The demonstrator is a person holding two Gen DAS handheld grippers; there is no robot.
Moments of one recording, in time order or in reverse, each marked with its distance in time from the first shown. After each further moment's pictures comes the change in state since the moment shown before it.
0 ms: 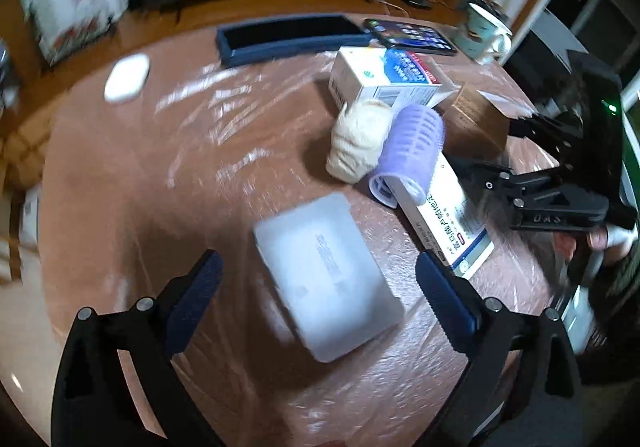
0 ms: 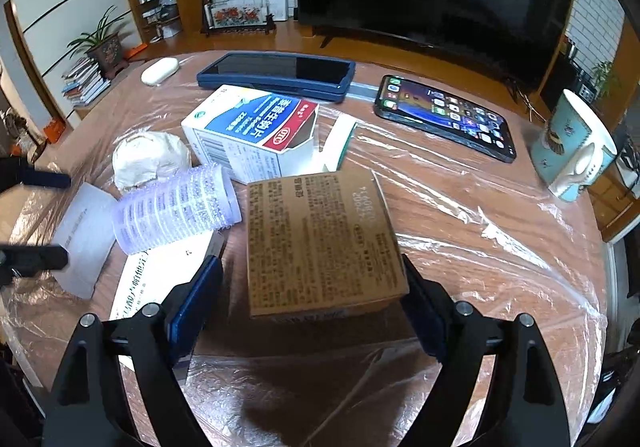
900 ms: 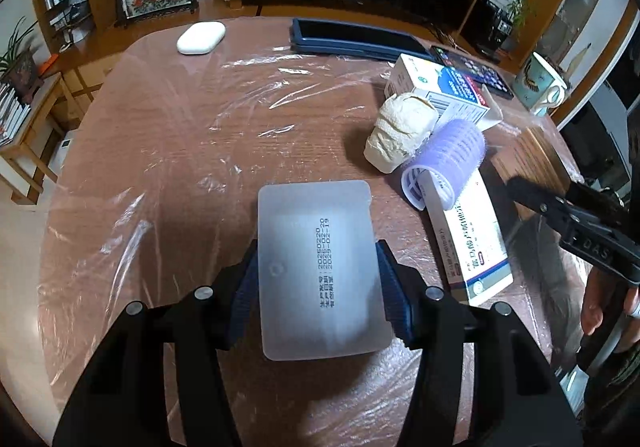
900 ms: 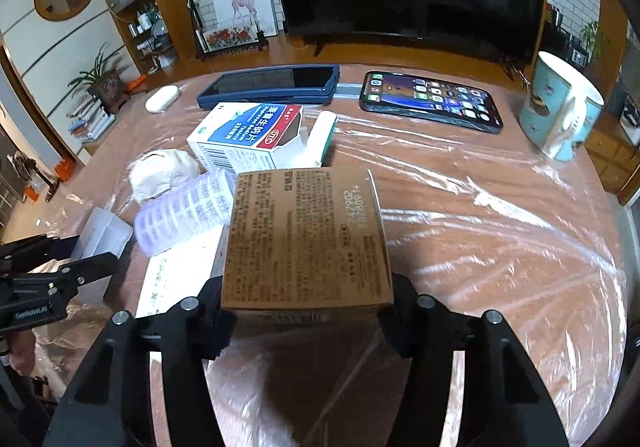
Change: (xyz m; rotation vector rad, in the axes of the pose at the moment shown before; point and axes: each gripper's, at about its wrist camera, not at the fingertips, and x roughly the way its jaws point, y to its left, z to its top) left arm -0.004 -0.007 -0.027 -0.243 -0.110 0.148; right arm -0.023 -0.016 -0.018 0.126 -0.045 0.080
